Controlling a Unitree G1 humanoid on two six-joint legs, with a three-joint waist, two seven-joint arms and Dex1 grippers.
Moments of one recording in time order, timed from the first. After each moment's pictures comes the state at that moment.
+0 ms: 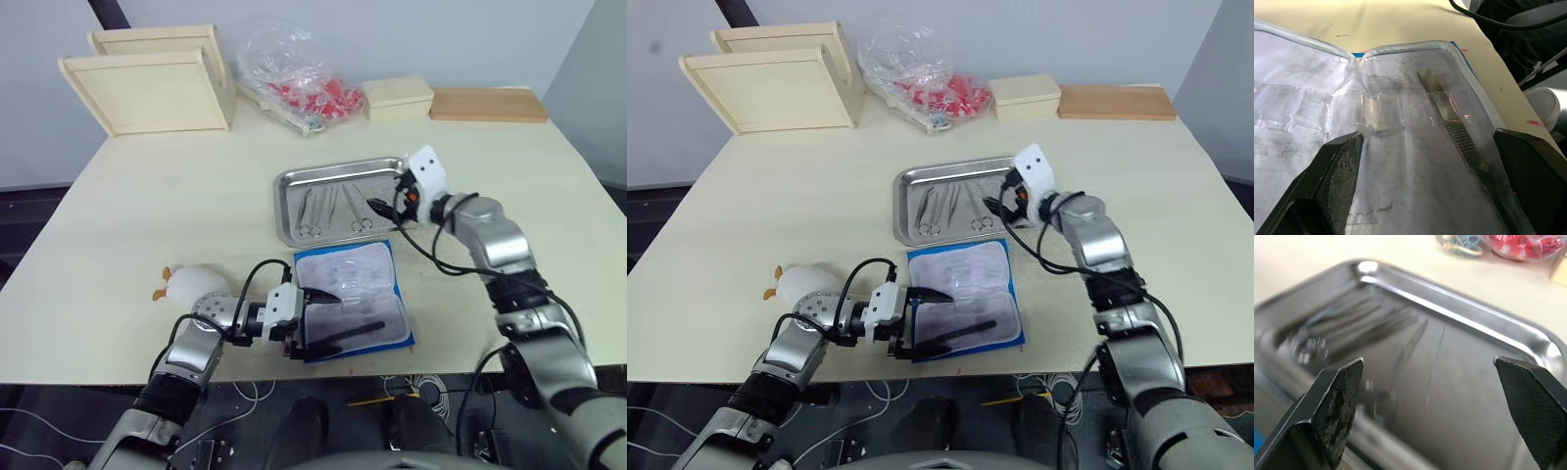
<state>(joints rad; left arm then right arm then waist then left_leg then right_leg) -0.20 0.56 -0.25 0.18 -0.24 -0.16 -1.31 -0.69 -0.37 0.11 0.20 0.14 0.49 0.72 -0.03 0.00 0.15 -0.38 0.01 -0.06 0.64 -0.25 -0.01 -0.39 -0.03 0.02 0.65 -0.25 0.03</state>
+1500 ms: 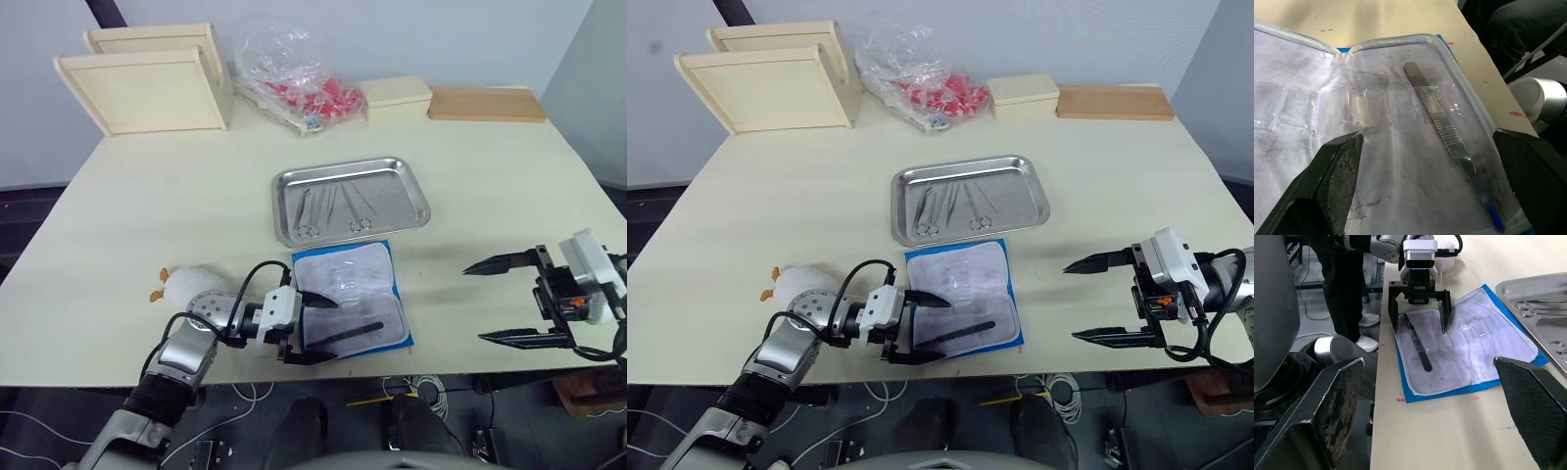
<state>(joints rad) -0.19 0.61 -0.26 0.12 -0.24 -0.12 -1.34 -0.14 -0.95 -0.19 -0.33 0.65 0.33 1.47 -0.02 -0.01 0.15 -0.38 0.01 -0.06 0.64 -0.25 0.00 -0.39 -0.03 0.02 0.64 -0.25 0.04</state>
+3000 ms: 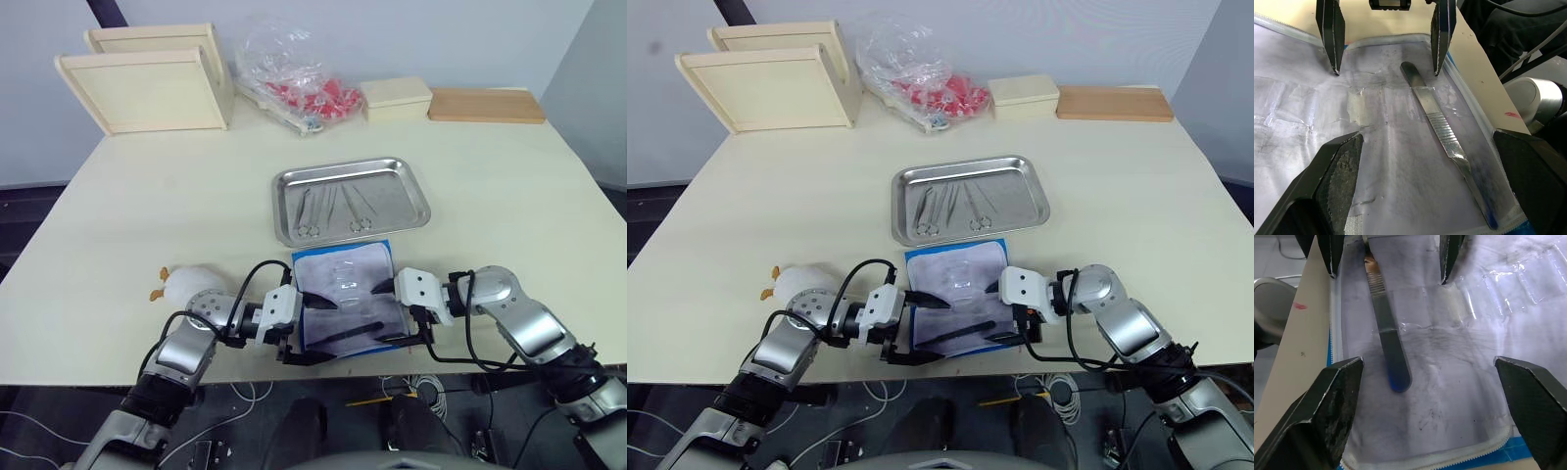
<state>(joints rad) -0.19 0.63 -0.26 0.09 -0.24 -0.07 -1.33 -0.39 -0.60 0.45 -0.12 0.09 0.29 1.16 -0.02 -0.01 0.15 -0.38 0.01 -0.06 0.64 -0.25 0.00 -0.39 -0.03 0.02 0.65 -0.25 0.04</state>
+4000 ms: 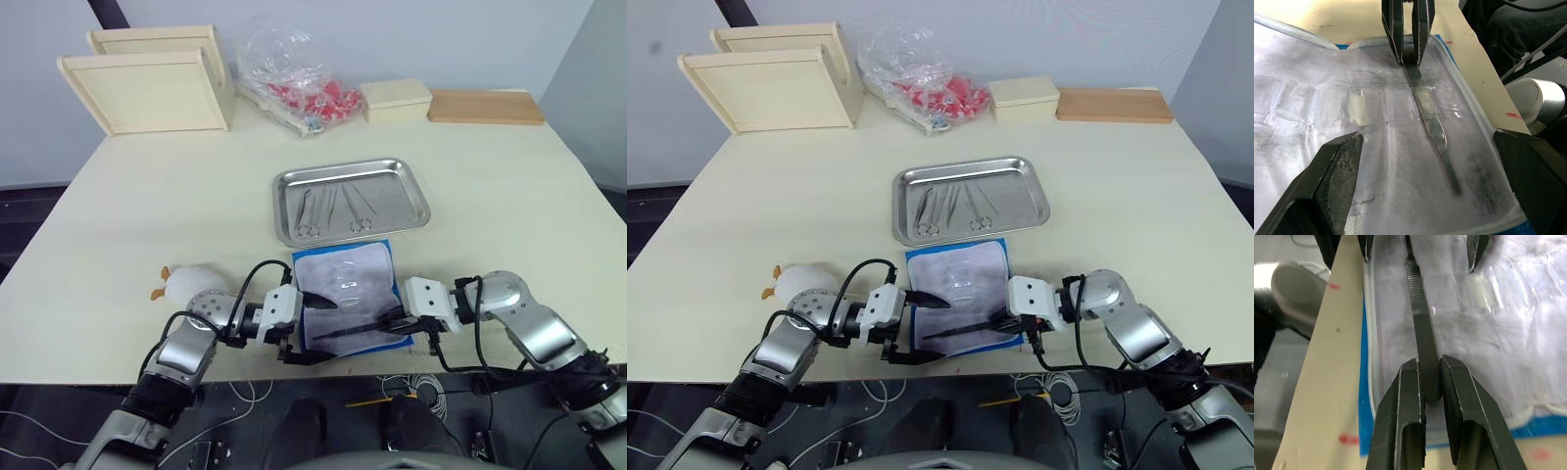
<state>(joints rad) -0.19 0.62 -0.27 0.10 -0.24 -0.07 -1.32 -0.34 -0.68 0.42 -0.18 0.09 0.24 1.19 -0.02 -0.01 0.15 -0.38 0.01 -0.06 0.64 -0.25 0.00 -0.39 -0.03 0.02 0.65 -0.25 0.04</state>
